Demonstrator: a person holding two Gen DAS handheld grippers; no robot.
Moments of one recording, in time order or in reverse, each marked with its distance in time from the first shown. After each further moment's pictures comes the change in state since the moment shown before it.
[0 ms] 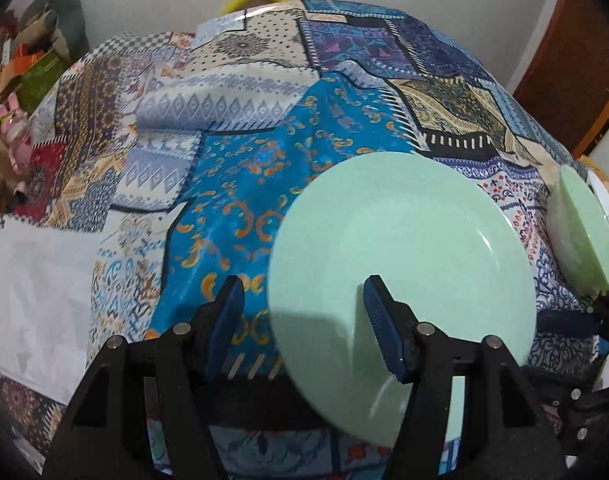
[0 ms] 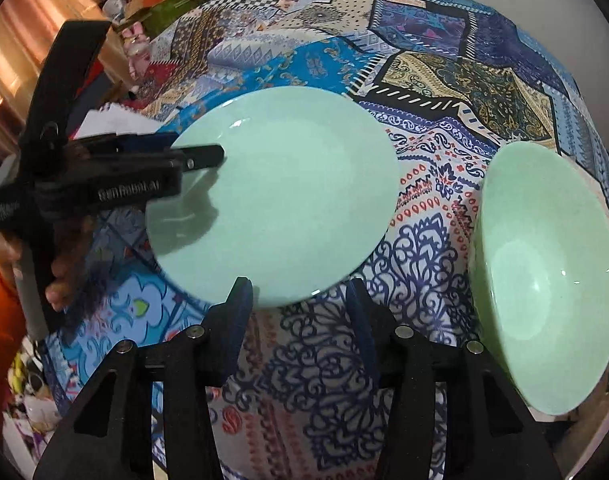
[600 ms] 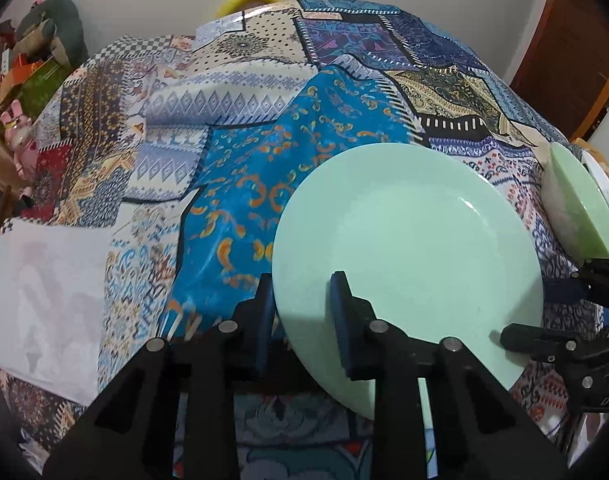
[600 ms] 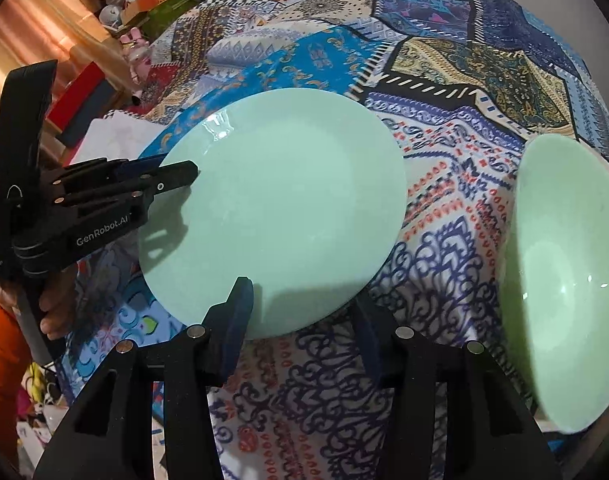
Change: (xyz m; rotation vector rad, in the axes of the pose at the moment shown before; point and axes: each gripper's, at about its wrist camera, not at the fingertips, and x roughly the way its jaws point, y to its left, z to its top) left arm -0.017 0.007 -0.020 0.019 0.004 0.014; right arm 0.007 0.002 0.005 0.025 0.032 0.072
